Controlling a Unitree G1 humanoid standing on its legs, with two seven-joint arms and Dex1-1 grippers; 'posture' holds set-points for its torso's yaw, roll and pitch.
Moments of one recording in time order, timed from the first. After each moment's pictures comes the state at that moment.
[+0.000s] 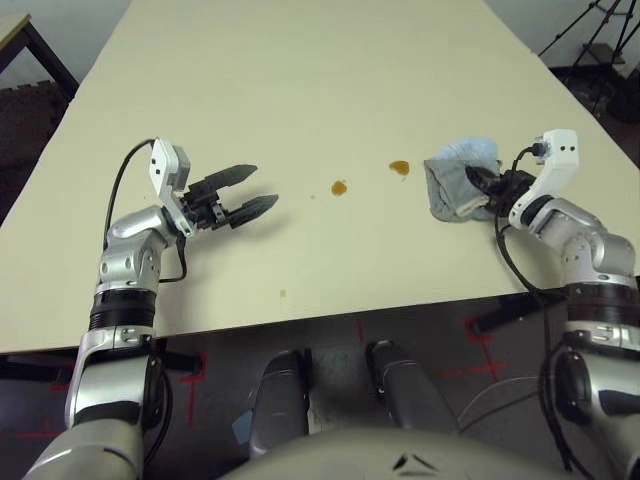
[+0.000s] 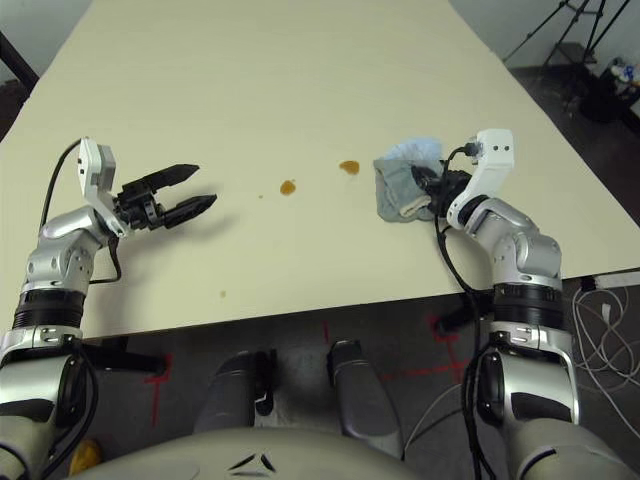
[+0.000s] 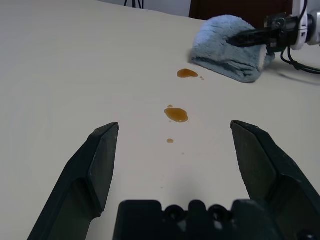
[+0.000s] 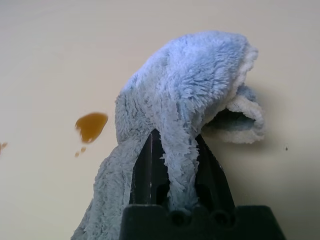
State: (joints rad) left arm -0.49 0.56 0.16 0.45 -0.44 0.09 -1.21; right arm -0.57 -0.39 -0.29 0.37 0.42 0.56 0.41
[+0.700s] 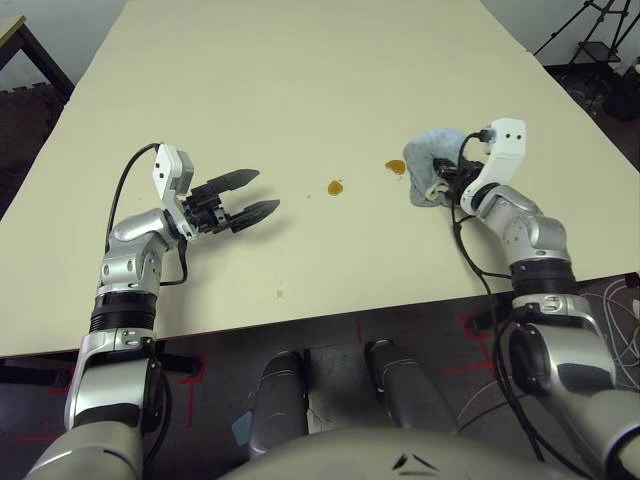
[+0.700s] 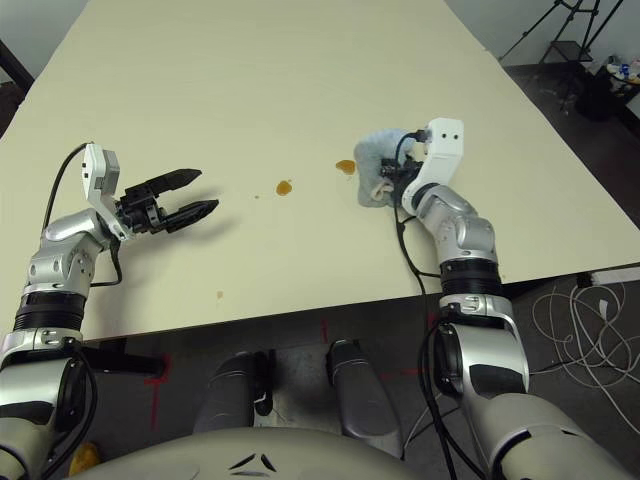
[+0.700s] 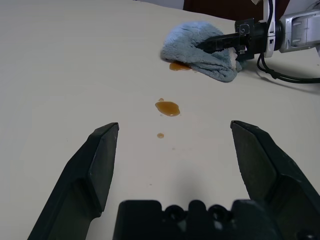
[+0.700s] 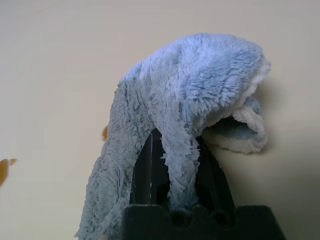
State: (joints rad) left arm -0.46 0.56 0.15 0.45 -0.44 0.10 -1.22; right arm -0.68 -0.20 -0.21 0.50 0.33 0.48 0.33
